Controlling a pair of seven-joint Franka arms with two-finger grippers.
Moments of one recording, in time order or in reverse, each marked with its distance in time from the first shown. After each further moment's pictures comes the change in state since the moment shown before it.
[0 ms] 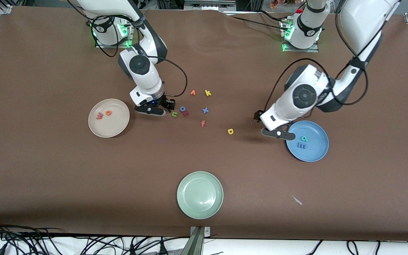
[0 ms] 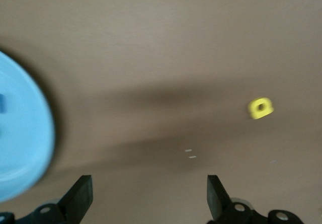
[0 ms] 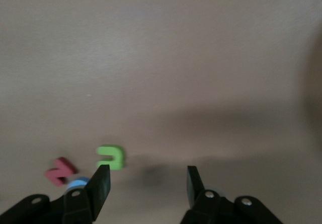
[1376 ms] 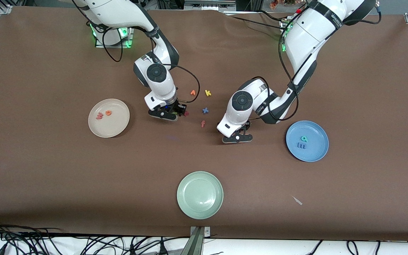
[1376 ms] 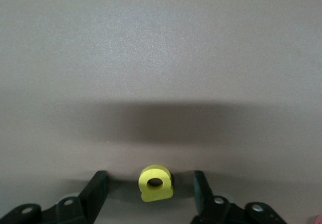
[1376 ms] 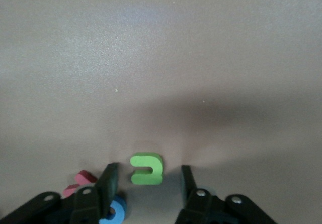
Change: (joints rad) left arm -0.498 0.281 0.314 0.249 0.084 0.160 -0.426; right arm 0.042 0.134 0.000 0.109 -0.008 0.010 0.069
